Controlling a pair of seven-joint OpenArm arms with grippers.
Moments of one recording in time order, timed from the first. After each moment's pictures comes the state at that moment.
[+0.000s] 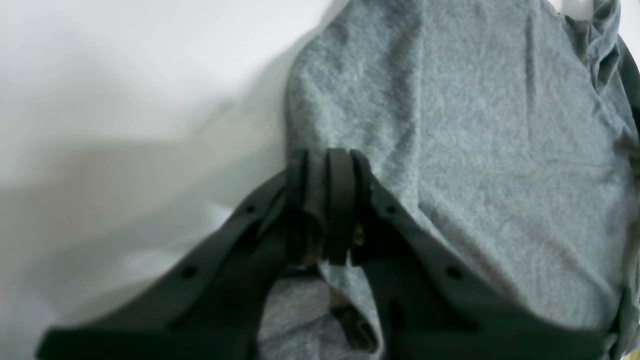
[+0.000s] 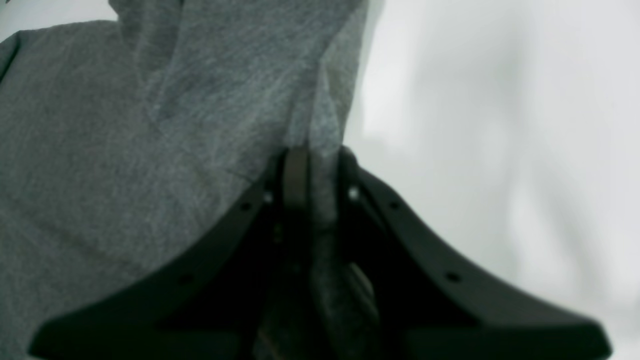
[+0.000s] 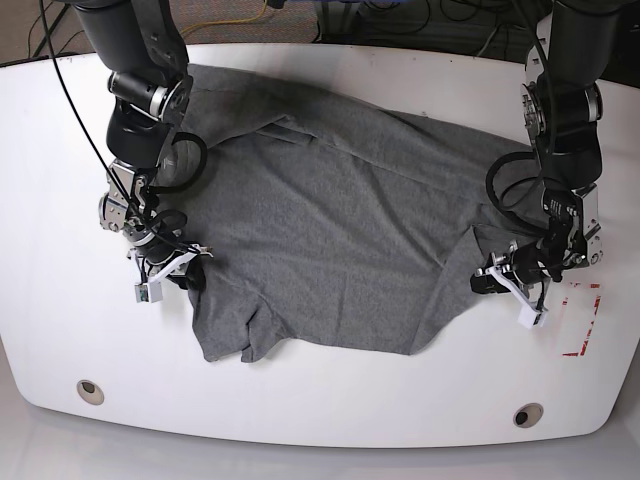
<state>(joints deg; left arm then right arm) -32.2 -18.2 -11.4 37.1 -29.0 -37.3 43.3 27.0 10.4 29.3 33.3 -5.5 40.6 -10.3</state>
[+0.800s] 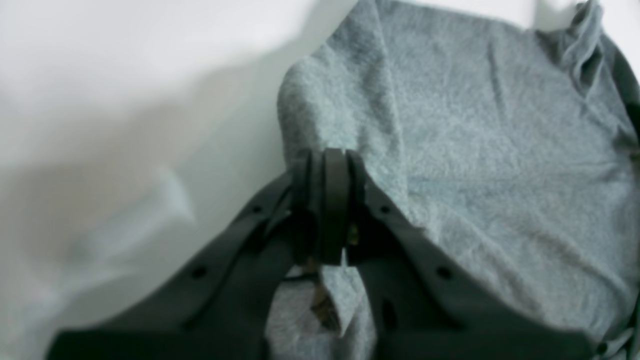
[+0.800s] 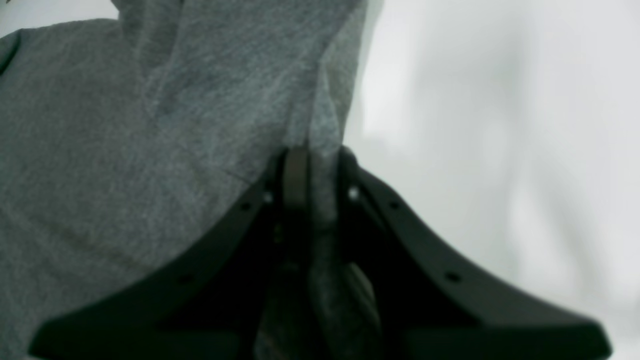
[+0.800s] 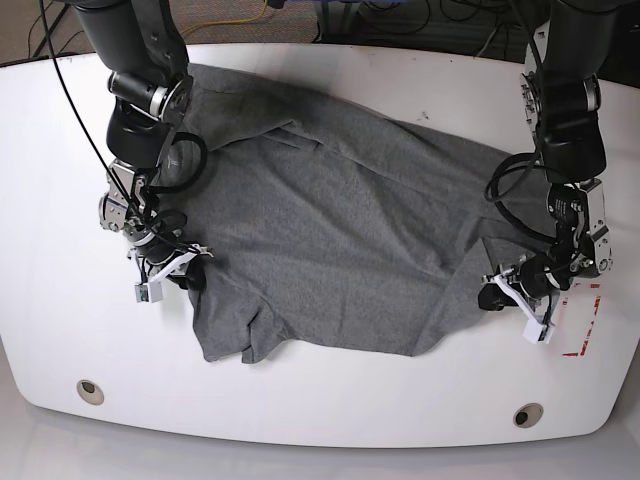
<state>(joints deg) -29.5 -18.4 -11.4 49.9 -29.0 -37.0 45.4 27.0 10.4 29.3 33.3 -5.5 40.6 -10.3</state>
